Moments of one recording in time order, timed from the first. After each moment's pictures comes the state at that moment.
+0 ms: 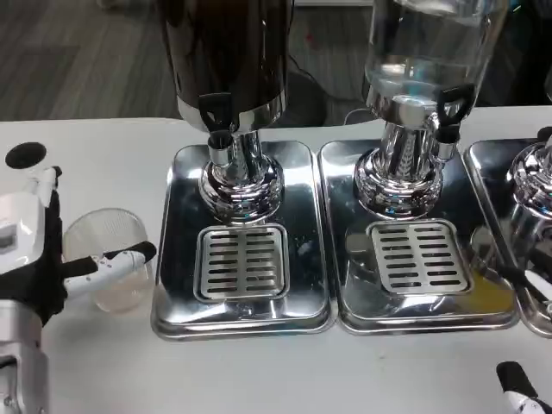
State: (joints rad) left arm 0.06 0.41 -0.08 -0.25 1.03 0.50 -0.15; right arm 0.77 -0.37 -0.23 -0.31 -0.37 -0.70 -0.02
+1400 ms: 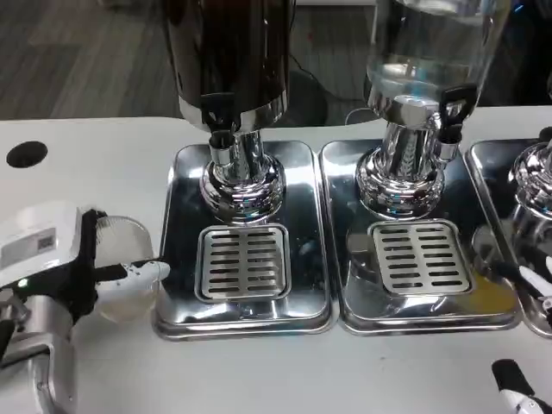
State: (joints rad) left arm -0.01 0.41 -0.18 -0.15 1.02 0.52 -0.15; right arm 0.74 -0.36 -0.24 -0.28 -0.34 -0.75 0.01
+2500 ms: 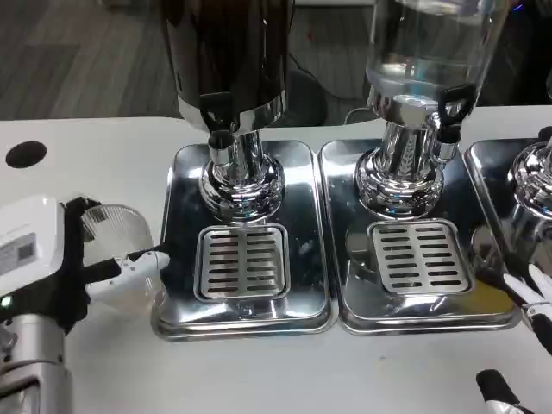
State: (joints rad) left arm 0.10 0.37 -0.13 -0.26 0.95 0.45 0.05; right arm 0.72 -0.36 -0.21 -0.24 -0.34 -0.78 0.03
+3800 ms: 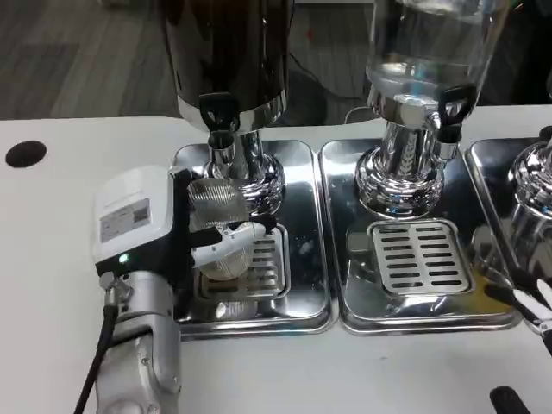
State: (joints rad) left arm -0.15 0.18 -0.30 0.00 0.99 0.47 0.12; right arm 0.73 -0.40 -0.23 -0.15 -0.26 -0.87 0.07
